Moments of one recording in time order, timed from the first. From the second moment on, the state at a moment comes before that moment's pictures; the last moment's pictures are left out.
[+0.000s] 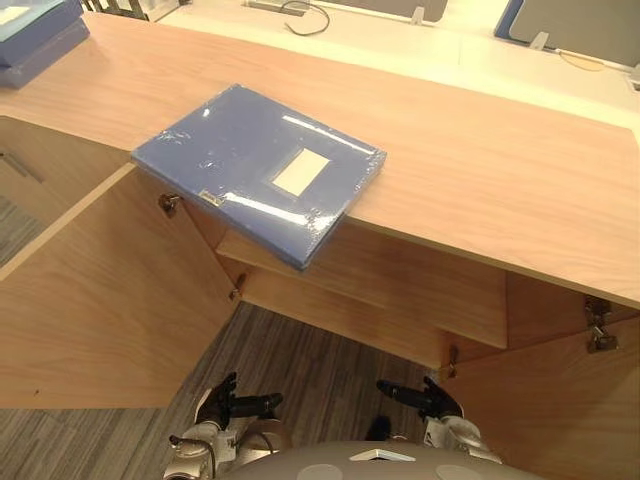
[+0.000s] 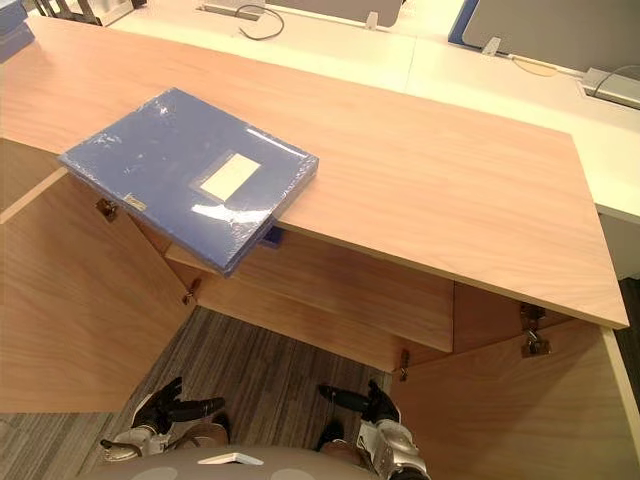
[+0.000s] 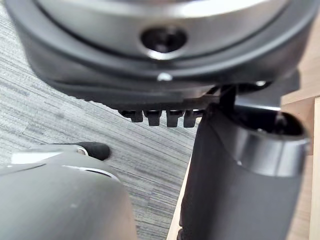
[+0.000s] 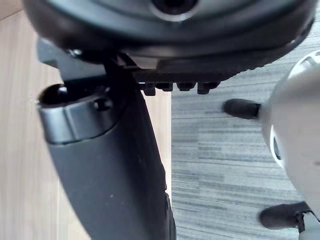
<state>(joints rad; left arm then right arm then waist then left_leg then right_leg) 0.10 0.19 -0.10 1.04 -0.22 -0.13 0.01 0.02 -0.07 -0.14 1.08 0.20 -0.05 0.00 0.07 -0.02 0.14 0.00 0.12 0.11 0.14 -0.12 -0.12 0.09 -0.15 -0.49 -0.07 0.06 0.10</state>
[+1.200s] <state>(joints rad) 0.12 0.17 -0.10 1.09 -0.19 -0.13 0.01 0.03 -0.08 -0.10 1.10 0.16 -0.05 0.02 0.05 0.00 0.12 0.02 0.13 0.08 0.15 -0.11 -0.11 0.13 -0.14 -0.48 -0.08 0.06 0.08</state>
